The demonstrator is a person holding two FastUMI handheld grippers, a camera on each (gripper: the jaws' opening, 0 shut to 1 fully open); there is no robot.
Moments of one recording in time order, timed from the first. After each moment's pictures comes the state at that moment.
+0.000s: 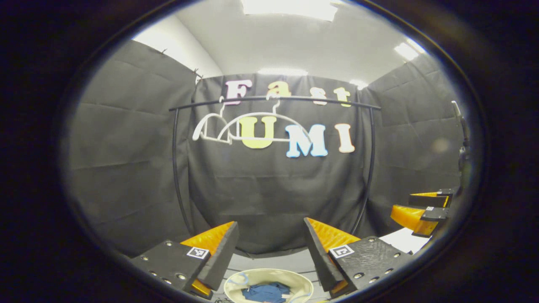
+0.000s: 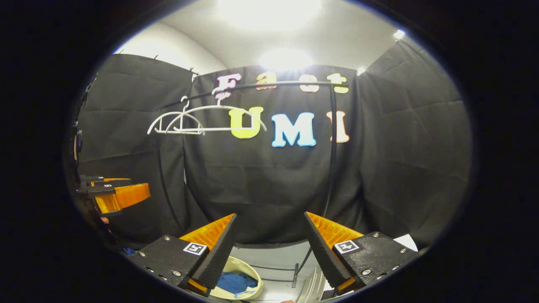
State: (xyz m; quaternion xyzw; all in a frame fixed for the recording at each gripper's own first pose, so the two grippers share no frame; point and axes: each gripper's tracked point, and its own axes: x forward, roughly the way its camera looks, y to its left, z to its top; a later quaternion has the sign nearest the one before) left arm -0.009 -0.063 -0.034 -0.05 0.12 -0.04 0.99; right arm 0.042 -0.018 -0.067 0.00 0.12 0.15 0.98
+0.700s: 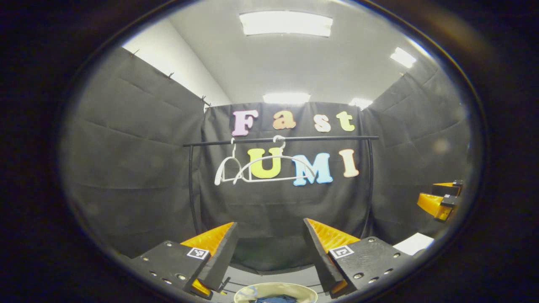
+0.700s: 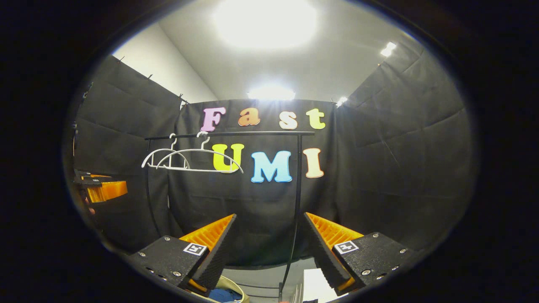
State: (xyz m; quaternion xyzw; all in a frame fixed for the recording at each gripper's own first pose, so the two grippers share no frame) left arm -0.044 -0.035 0.045 -0.03 0.04 -0.01 1.00; right arm 0.003 -0.076 0.000 0.00 0.01 0.09 1.00
